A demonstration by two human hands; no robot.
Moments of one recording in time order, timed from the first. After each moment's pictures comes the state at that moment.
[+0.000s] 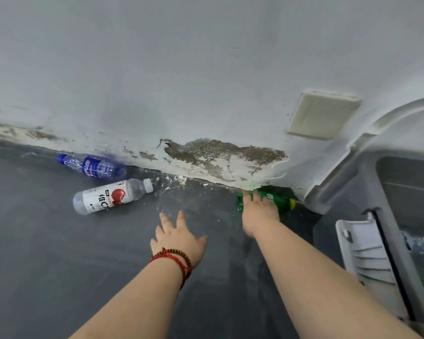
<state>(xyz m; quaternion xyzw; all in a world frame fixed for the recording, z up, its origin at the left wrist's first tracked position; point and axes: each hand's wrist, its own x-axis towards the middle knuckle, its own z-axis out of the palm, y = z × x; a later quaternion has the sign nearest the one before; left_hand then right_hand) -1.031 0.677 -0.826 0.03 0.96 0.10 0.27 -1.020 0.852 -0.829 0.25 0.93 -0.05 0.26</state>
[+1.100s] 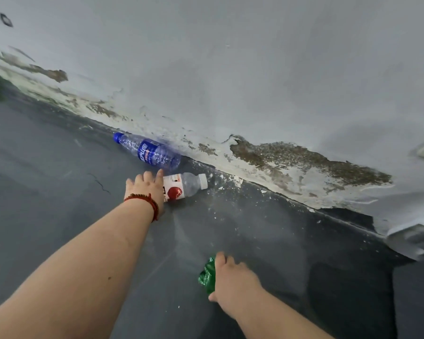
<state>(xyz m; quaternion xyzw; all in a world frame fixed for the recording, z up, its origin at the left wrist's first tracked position) -1.209 0.536 -0.870 0.09 0.97 -0.13 0.18 -1.027 0.679 -0.875 0.07 0.91 -0.09 0.41</state>
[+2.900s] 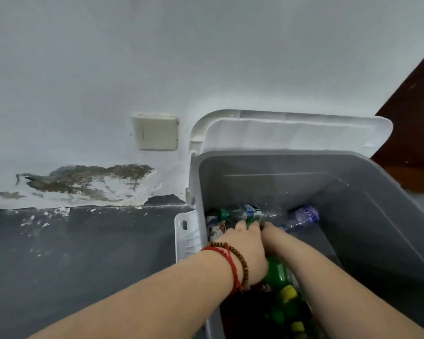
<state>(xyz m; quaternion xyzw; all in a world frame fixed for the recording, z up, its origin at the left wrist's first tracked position) -0.835 0.905 -0.682 0.50 0.80 0.09 0.33 -0.783 1.002 -0.714 0.51 0.79 -0.28 0.20</state>
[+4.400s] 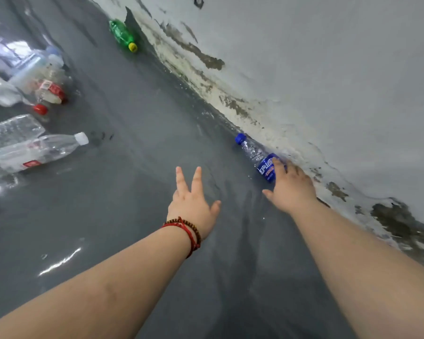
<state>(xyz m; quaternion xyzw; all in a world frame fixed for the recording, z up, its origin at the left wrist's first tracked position) -1.177 0.374 -0.832 -0.18 0.93 0.29 0.13 -1.268 0.568 -0.832 -0.03 0.99 0.03 0.15</state>
